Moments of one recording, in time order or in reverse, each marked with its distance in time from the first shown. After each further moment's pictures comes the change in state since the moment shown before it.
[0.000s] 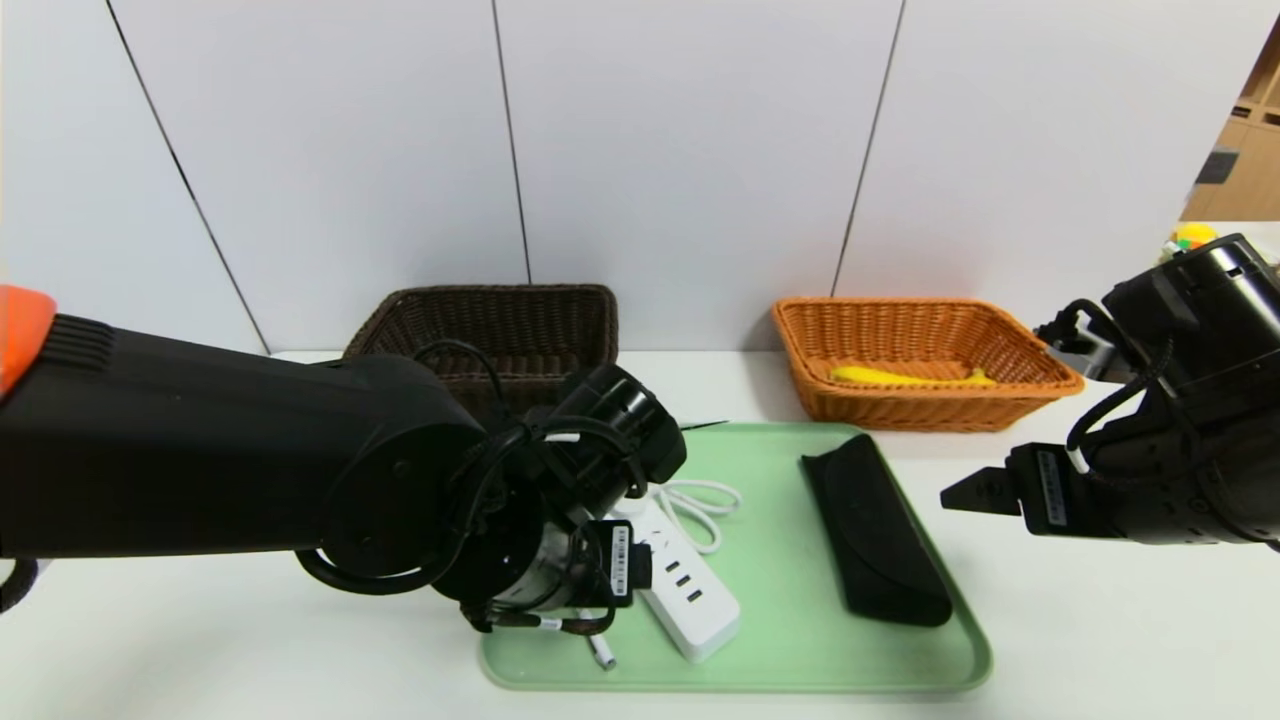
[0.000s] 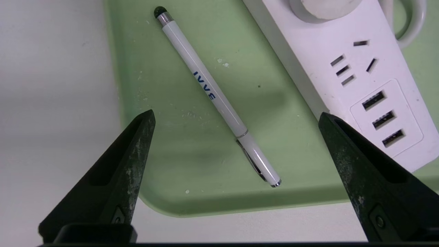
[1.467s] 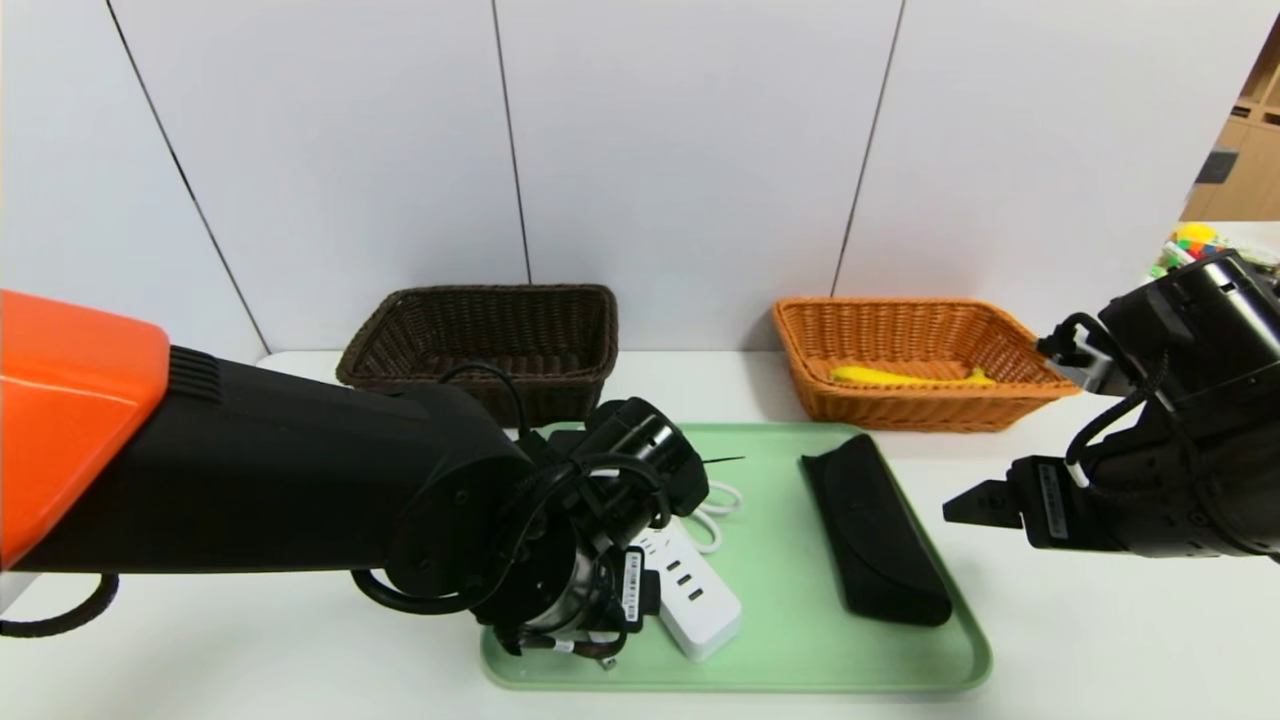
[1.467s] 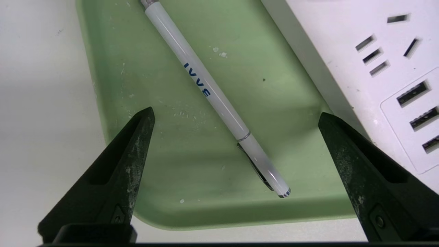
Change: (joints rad) left arm -0.021 0.058 0.004 -0.002 0.017 0.003; right arm 0.000 -0.001 0.024 -0.001 0.003 0.006
